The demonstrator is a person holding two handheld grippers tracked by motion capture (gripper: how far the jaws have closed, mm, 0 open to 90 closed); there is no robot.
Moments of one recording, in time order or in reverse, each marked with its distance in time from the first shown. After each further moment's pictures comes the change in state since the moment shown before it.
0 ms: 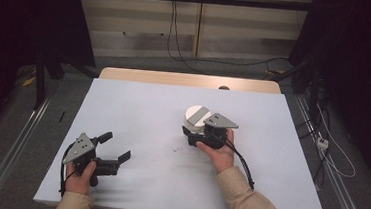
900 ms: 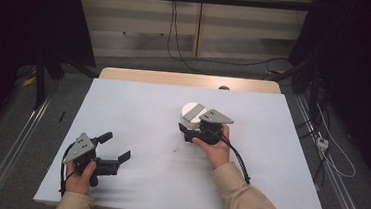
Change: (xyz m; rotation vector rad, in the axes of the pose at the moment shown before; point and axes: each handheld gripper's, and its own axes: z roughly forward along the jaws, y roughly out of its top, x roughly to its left) left arm 0.001 -0.001 0.000 0.002 -0.002 -0.003; right arm 0.000 0.005 0.018 0.009 0.016 0.007
